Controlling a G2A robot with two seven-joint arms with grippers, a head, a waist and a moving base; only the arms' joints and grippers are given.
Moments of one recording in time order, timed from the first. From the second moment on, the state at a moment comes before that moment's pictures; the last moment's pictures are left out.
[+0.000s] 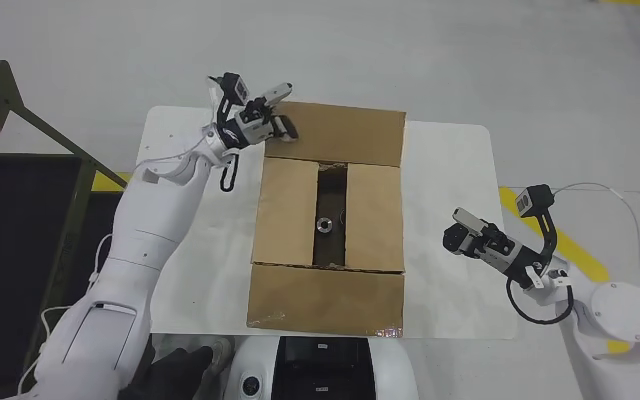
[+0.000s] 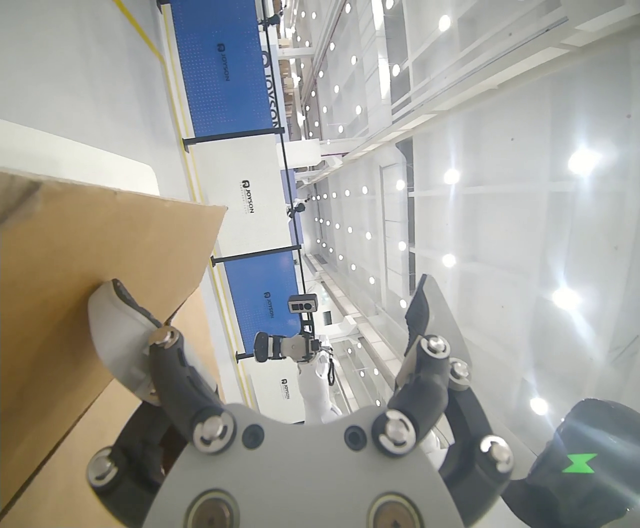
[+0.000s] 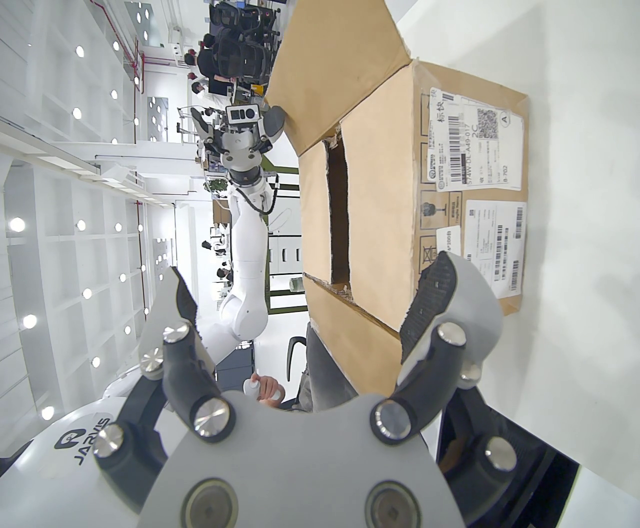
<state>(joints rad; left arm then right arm) 0.80 -1.14 -1.19 -1.17 -0.56 -0.17 -0.91 -1.73 -0.96 1.71 -2.05 0.38 0.05 0.82</state>
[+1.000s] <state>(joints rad) 0.67 -1.17 -1.07 -0.94 -0.23 -0.13 -0.84 -1.73 -0.96 1.71 -2.05 0.38 0.05 0.82</state>
